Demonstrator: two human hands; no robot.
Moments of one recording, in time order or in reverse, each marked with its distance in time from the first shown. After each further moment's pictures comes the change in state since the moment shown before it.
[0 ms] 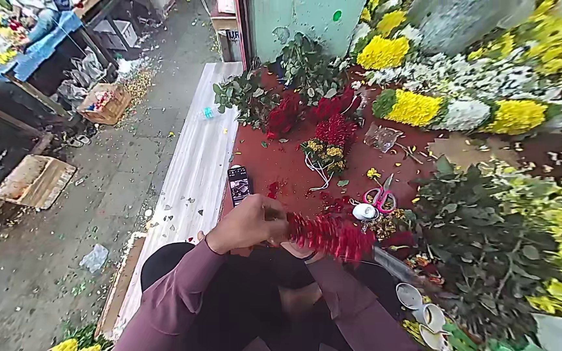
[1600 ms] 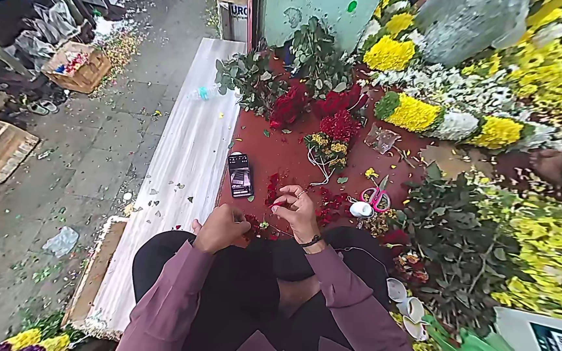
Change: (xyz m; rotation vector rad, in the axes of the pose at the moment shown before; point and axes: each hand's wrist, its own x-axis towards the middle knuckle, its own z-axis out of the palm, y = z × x) left_hand -0.049 -0.115 0.002 0.178 0.168 -0.487; right_hand 0.023 -0.004 -0.005 -0.434 0.531 -0.128
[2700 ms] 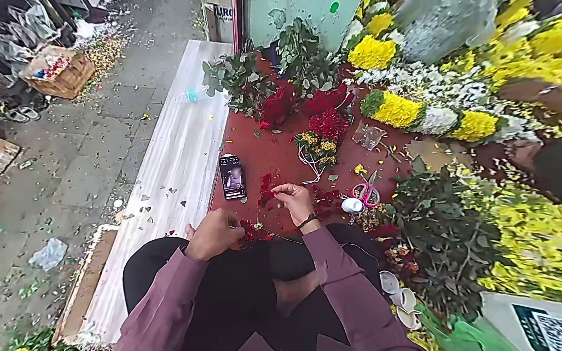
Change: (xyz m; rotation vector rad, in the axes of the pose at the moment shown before) left_hand -0.005 0.002 0.000 0.037 -0.021 0.051; right_hand 0.044 0.028 -0.032 -0.139 0.092 0.231
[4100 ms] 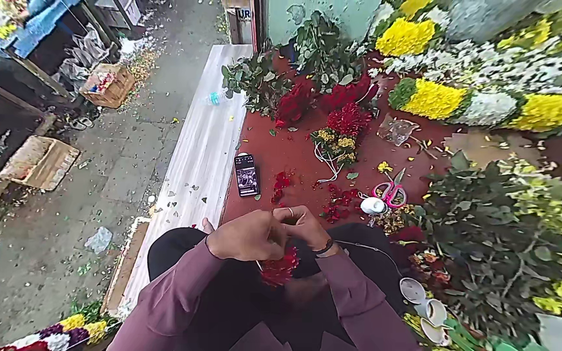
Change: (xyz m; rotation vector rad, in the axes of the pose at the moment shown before) left_hand -0.022 0.090 -0.014 -0.014 -0.372 0.482; right_hand -0.075 -0.033 0.004 0.290 -0.691 -0.334
